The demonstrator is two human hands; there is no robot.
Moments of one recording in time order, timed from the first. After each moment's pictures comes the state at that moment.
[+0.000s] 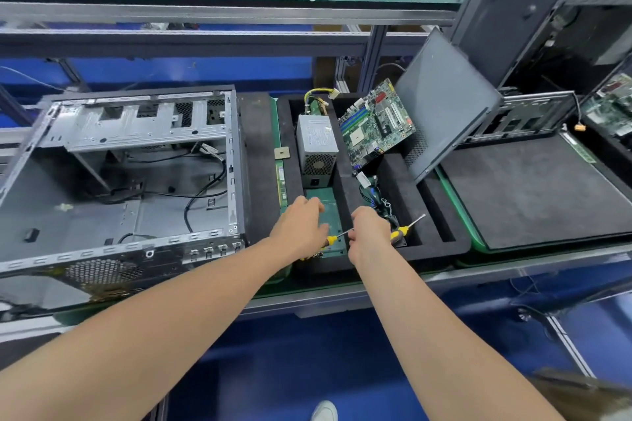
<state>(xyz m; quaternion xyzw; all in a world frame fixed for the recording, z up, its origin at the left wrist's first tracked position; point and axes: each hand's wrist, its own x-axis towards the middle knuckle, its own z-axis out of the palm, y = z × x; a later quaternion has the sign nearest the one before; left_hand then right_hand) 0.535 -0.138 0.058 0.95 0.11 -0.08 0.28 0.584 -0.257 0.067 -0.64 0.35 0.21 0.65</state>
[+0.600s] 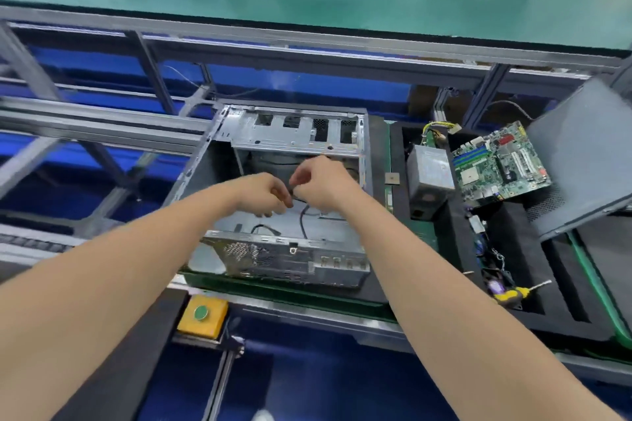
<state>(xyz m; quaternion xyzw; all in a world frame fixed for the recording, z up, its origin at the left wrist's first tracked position) 0.422 0.121 0.143 0.89 0.24 -0.16 0.35 0.521 -0.024 0.170 -0.84 -0.40 0.24 0.26</state>
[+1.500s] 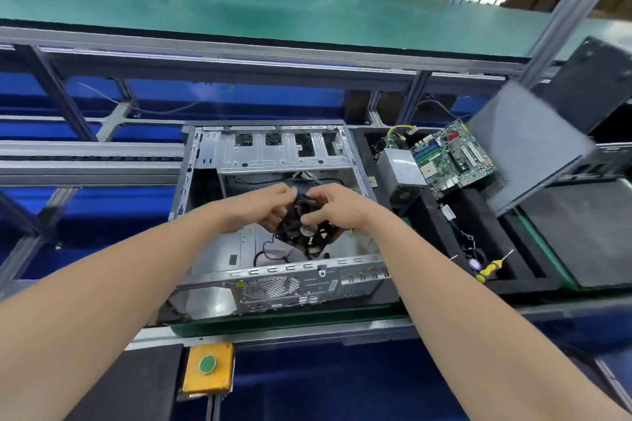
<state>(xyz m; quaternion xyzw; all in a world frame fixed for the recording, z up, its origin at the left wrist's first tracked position) 0.438 0.174 0.120 0.80 0.10 -0.17 0.57 0.536 -0.019 0.136 -0.81 -0.29 0.36 0.34</state>
